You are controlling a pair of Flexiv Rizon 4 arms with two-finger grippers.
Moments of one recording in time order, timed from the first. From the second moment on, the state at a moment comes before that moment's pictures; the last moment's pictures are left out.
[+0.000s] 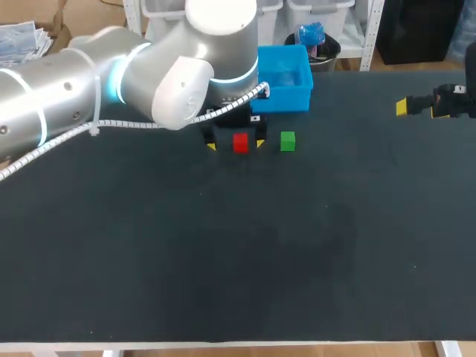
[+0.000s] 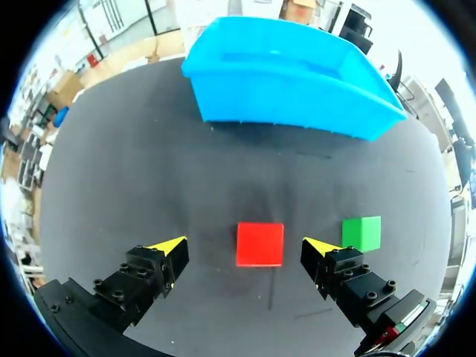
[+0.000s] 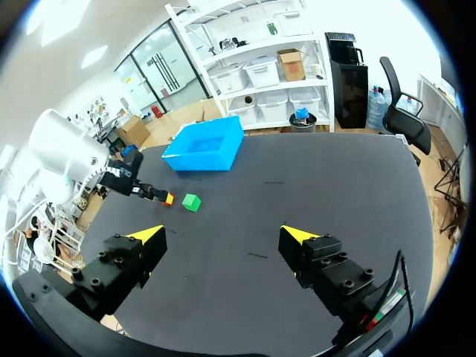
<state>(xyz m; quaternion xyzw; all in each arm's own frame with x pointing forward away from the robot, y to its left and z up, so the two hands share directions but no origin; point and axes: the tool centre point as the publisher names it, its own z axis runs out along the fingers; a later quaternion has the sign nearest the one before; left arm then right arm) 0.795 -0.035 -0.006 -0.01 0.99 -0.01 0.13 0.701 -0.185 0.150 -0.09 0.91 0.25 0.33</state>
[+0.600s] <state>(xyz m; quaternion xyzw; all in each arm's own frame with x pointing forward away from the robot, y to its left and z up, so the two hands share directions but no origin) 0.798 -0.035 -0.010 -0.01 0.99 -0.01 0.13 0.701 -0.185 0.150 -0.09 0.91 0.25 0.33</state>
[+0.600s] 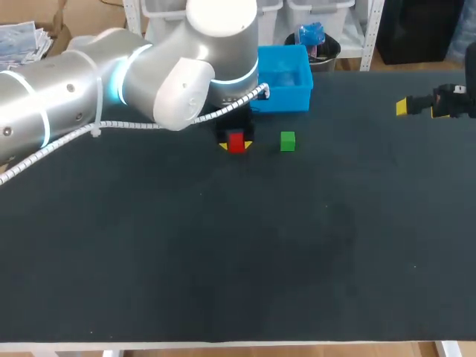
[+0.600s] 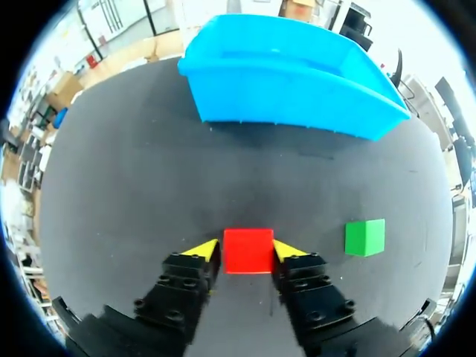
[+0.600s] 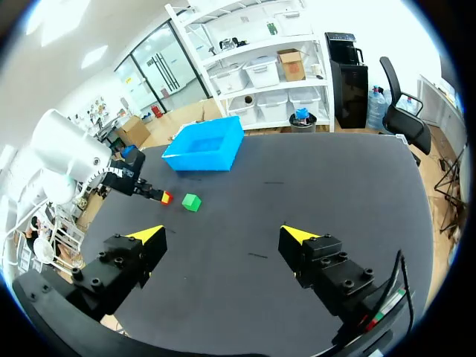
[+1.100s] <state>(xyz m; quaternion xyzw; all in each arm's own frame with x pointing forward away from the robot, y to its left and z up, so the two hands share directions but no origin) 0.802 -0.041 0.005 0.00 0.99 -0.02 0.15 0.701 -0.185 0.150 -0.09 0.91 0.25 0.33</state>
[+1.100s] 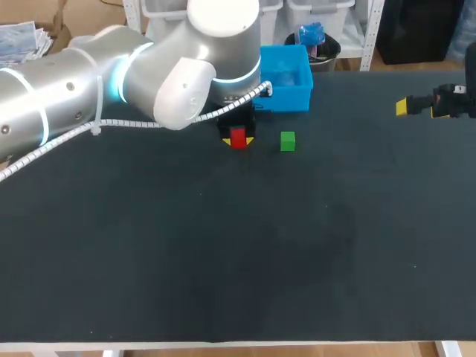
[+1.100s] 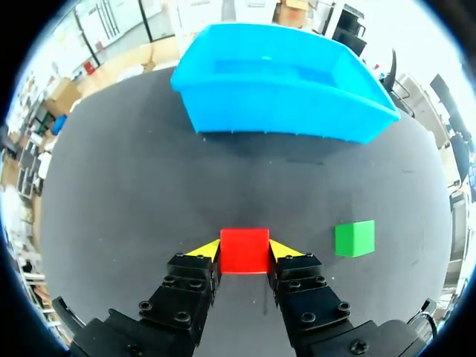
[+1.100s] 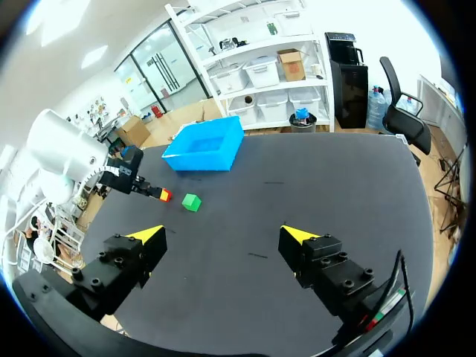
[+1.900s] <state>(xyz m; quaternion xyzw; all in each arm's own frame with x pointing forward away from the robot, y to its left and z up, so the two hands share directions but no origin) 0.798 -0.037 0.109 0.02 0.97 -0.03 0.23 0.701 -0.185 0.150 -0.09 0.91 0.25 0.33</state>
